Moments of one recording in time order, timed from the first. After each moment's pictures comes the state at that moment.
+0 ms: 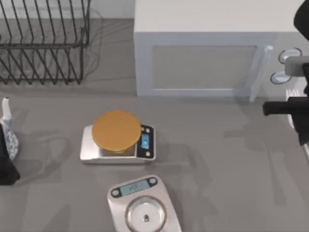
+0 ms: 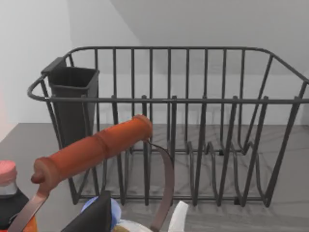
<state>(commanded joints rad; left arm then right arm) 0.00 0.00 0.00 0.00 0.00 0.00 0.37 1.56 1.34 -1.35 0.00 0.38</state>
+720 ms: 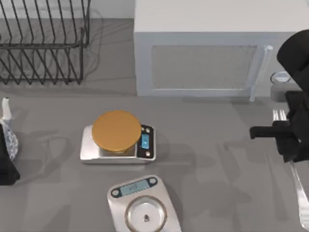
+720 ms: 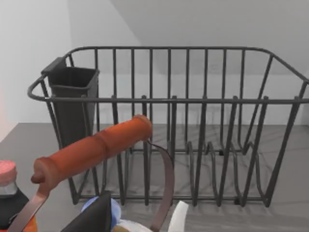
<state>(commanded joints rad) 0.00 0.00 0.00 0.00 0.00 0.00 0.38 1.61 1.12 -1.06 0.00 0.39</state>
